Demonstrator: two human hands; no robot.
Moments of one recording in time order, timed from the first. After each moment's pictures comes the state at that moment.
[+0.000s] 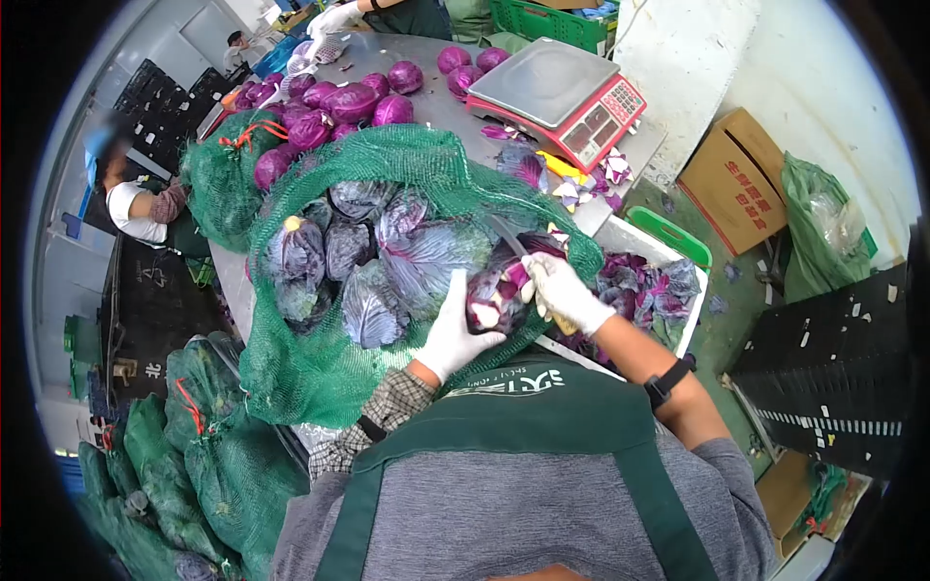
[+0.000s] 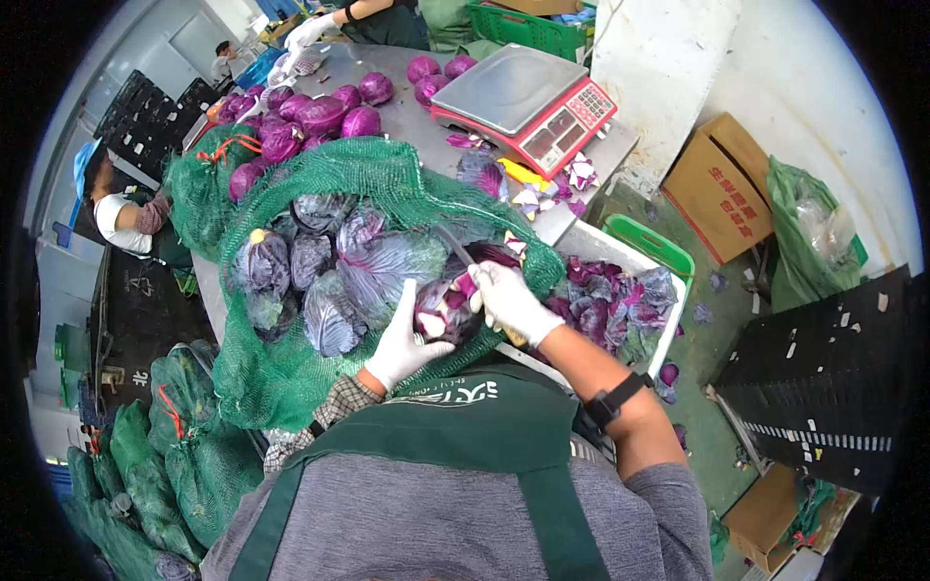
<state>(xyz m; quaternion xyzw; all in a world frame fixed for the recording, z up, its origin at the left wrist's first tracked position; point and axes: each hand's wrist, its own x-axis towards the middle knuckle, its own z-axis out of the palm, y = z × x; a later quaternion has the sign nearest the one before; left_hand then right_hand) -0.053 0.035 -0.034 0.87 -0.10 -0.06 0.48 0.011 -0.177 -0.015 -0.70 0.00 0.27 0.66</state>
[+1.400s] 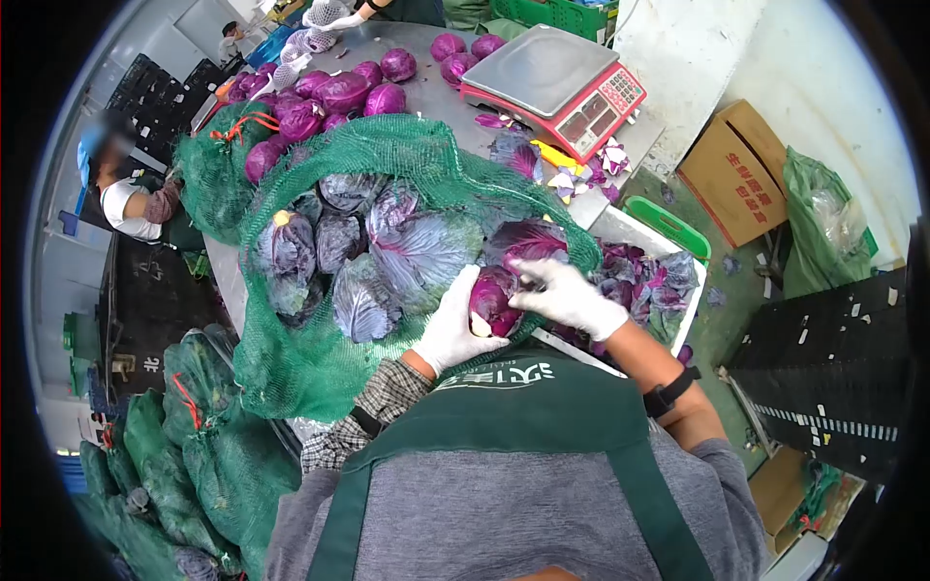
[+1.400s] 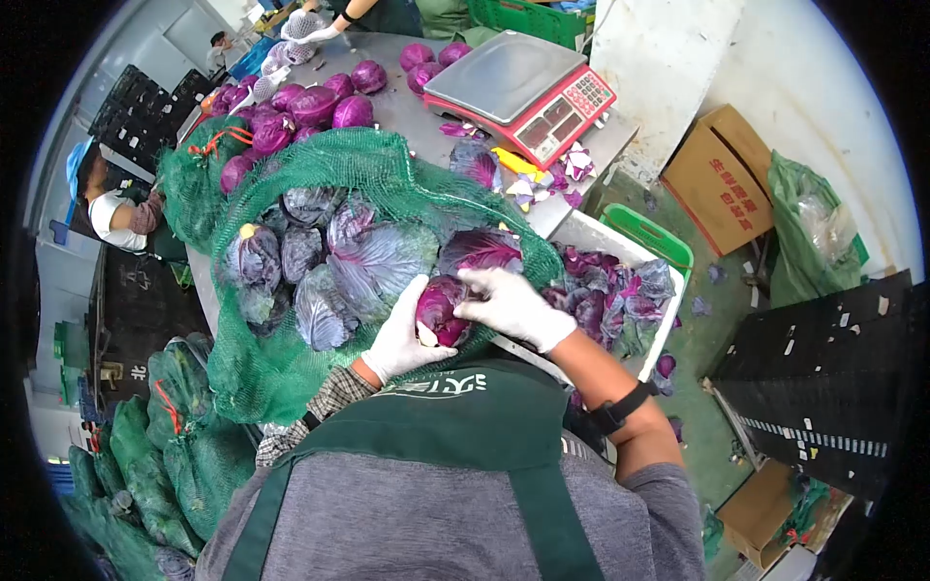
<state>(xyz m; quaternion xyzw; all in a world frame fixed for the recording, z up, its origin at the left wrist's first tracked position) -0.048 0.027 -0.028 0.92 -0.18 -0.04 0.34 0.002 -0.205 -0.004 -0.84 -0.21 0.18 0.47</state>
